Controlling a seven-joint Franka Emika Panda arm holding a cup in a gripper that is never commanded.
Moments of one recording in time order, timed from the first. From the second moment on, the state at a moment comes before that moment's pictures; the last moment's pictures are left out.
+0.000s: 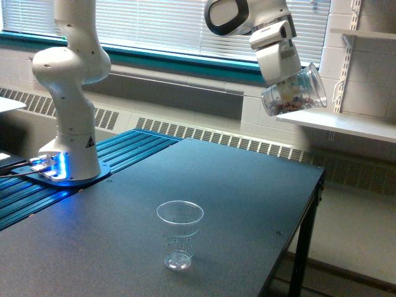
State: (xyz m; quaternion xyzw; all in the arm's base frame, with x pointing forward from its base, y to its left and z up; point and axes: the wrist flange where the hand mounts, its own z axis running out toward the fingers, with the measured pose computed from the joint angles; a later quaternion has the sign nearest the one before) arm 0.599 -0.014 0.451 -0.90 0.37 -0.20 0.09
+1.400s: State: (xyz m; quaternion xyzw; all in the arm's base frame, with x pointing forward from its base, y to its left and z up) arm 0.476 -0.151 0.394 -0.82 0.57 -0.10 0.03
